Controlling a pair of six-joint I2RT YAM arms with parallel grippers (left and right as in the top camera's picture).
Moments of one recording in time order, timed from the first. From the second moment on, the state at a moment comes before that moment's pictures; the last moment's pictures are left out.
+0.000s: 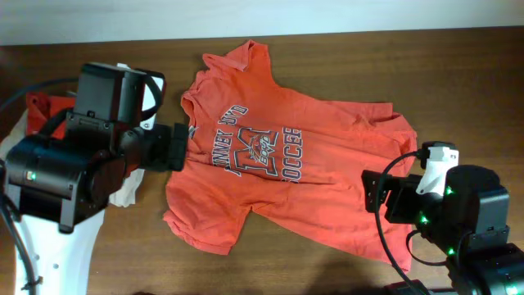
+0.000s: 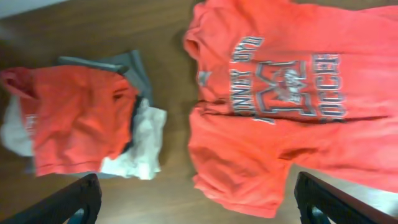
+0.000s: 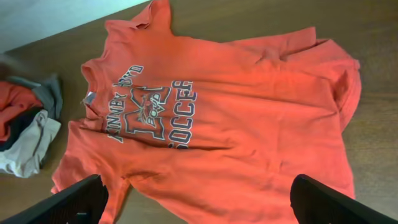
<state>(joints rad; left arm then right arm) -0.30 1.41 2.00 -1.56 -0.16 -0.05 0.13 0.75 1.10 -1.06 -0.13 0.34</state>
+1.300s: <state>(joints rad) -0.30 1.31 0.73 -0.85 0.05 -0.34 -0.19 1.17 0.77 -1.10 -0.14 0.50</state>
